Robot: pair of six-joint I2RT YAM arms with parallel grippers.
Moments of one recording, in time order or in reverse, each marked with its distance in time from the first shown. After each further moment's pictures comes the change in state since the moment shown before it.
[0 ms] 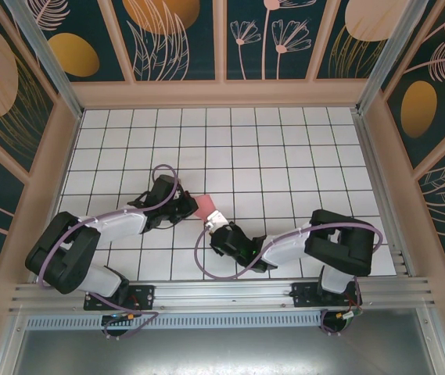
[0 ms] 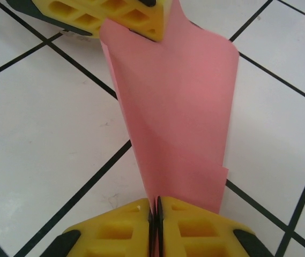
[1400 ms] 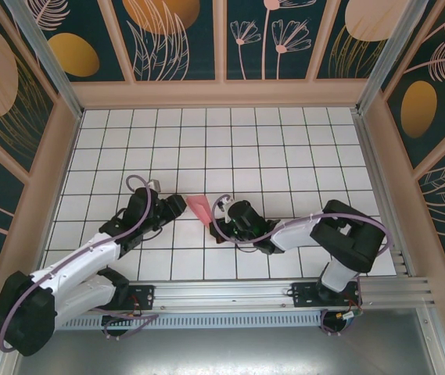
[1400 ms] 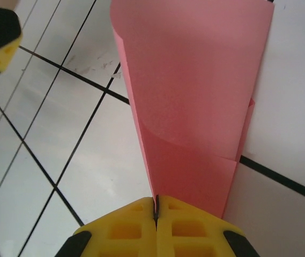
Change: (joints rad) left arm 0.001 -0.457 -0.165 -0.107 -0.166 0.033; right arm -0.262 -0.034 -0.039 0.136 -0.639 0.433
